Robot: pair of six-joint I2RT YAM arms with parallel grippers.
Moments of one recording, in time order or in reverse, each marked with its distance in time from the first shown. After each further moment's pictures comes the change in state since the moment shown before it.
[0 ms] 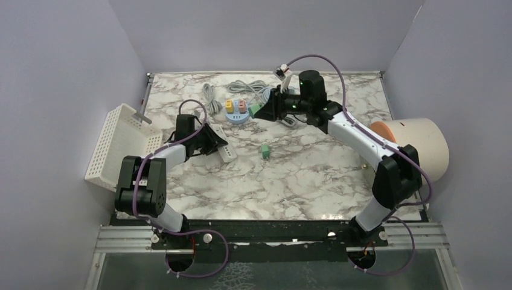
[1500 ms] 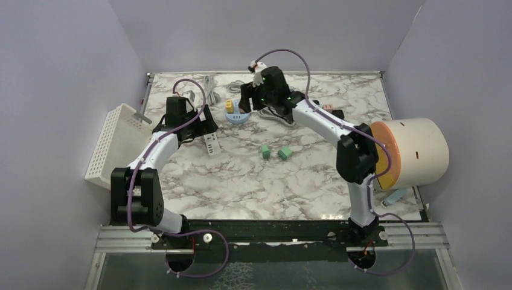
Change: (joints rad) left arm 0.040 -0.084 0.252 -0.307 -0.214 0.425; right arm 0.084 0.311 0.323 -0.143 0.513 -0.147
